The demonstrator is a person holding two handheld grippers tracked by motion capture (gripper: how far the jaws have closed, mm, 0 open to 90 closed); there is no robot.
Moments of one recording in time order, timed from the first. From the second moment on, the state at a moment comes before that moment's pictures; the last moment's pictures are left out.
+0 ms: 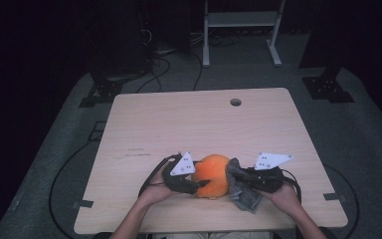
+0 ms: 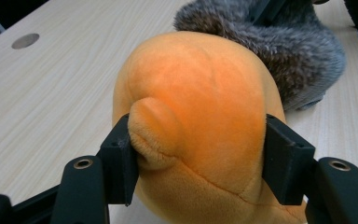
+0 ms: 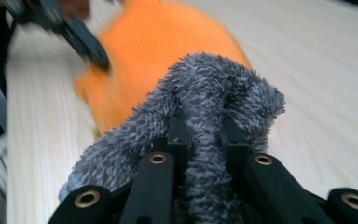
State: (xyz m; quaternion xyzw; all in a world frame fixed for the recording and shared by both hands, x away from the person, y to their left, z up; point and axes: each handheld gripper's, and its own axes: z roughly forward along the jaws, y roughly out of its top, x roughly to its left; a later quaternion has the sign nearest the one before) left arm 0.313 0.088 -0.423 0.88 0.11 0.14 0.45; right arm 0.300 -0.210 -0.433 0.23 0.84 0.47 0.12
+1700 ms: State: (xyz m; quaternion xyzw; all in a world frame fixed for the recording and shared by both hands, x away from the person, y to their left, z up) left arm 0.311 0.089 -0.426 0.86 0.10 0.11 0.48; right arm 0.305 -0.230 -0.422 0.25 0.82 0.50 0.10
